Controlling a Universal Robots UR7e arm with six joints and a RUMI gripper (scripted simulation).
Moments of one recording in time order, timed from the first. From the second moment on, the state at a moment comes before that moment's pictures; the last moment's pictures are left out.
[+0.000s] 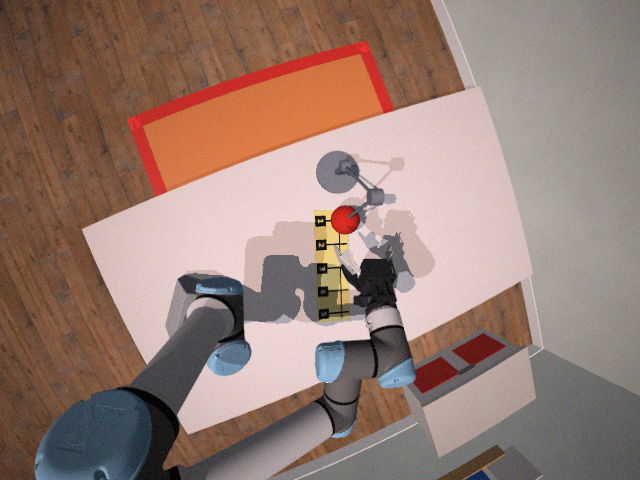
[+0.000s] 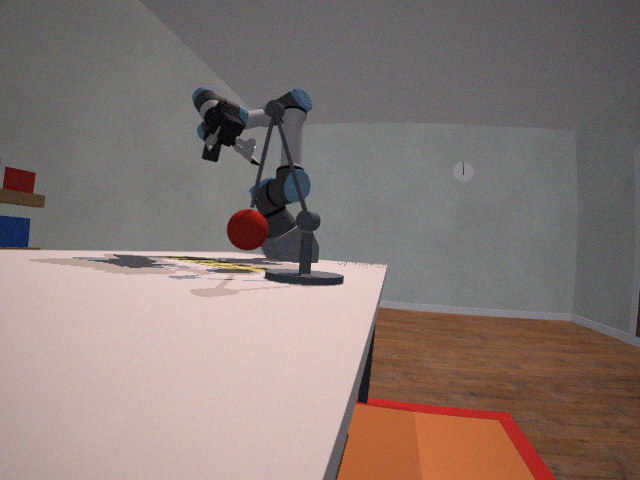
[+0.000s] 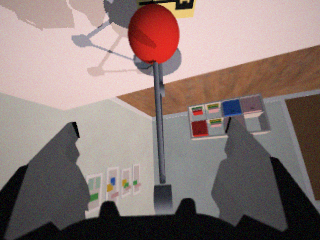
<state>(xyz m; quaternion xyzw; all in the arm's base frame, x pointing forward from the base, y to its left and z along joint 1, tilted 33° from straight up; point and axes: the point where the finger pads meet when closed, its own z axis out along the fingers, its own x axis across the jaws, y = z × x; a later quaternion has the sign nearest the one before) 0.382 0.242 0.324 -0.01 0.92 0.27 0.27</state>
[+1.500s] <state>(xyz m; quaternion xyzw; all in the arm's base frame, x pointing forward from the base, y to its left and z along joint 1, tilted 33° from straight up) 0.415 0.290 0.266 -0.05 0.92 0.29 0.26</state>
